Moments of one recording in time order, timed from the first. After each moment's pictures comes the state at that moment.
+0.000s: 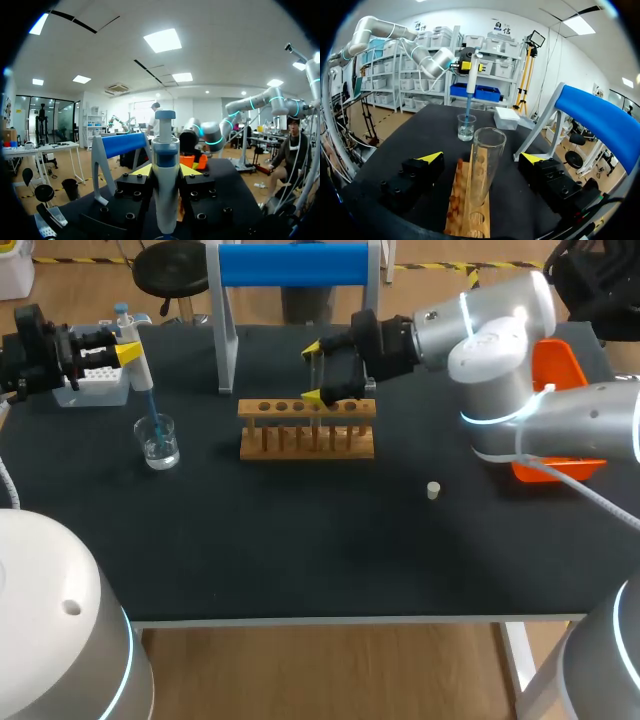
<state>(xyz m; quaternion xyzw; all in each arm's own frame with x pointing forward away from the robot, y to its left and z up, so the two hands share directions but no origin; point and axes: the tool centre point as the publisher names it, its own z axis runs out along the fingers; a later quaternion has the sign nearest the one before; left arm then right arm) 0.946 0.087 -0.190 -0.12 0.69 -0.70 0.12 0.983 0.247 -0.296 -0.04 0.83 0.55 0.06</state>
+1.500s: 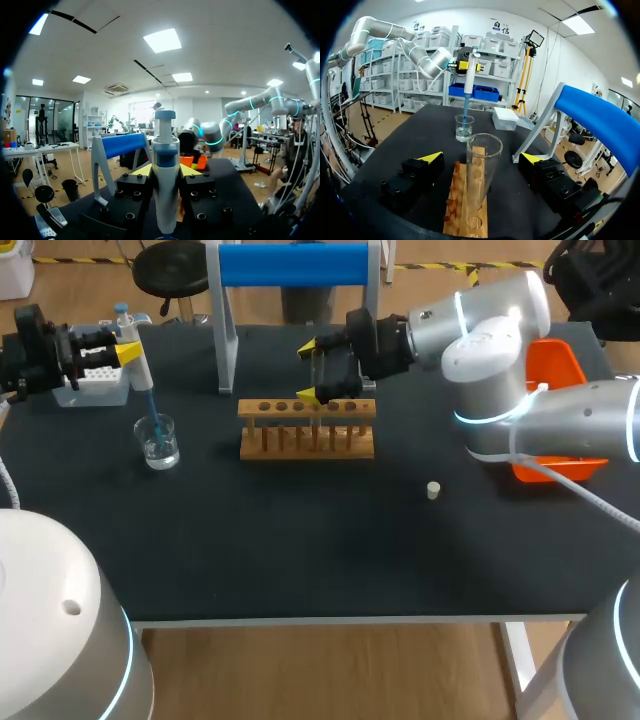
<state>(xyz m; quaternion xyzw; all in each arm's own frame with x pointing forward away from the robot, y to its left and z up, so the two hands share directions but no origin) 0.945 0.085 -0.187 -0.11 0.69 -0.70 0.12 0.986 0.254 -0.296 -0.04 0.84 0.55 0.06</state>
